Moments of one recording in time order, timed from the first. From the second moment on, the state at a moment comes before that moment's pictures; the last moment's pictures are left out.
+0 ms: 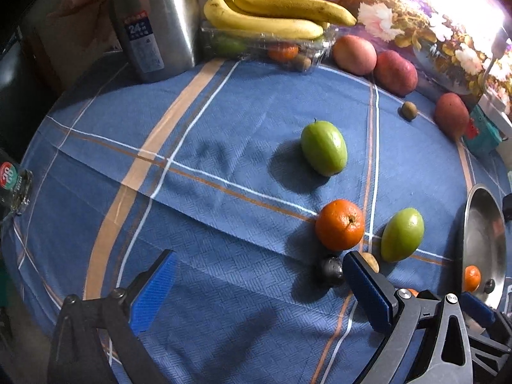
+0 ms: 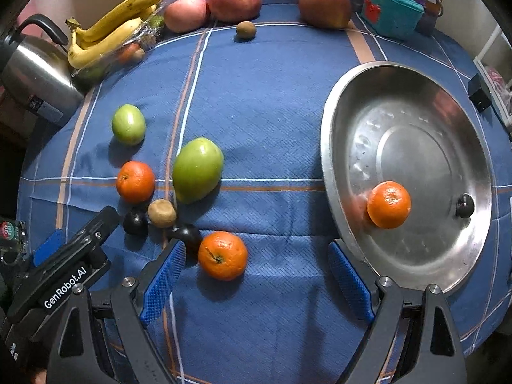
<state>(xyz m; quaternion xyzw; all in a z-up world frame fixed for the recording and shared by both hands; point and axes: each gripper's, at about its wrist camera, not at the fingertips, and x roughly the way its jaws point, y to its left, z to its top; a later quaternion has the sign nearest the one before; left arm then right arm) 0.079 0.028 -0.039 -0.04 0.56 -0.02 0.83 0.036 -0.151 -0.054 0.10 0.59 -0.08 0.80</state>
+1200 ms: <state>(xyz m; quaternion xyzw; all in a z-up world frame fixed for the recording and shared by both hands) 0.093 -0.002 -0.060 -0.12 0.60 -0.11 0.78 0.042 -0.137 -0.079 0.12 0.60 0.02 0.79</state>
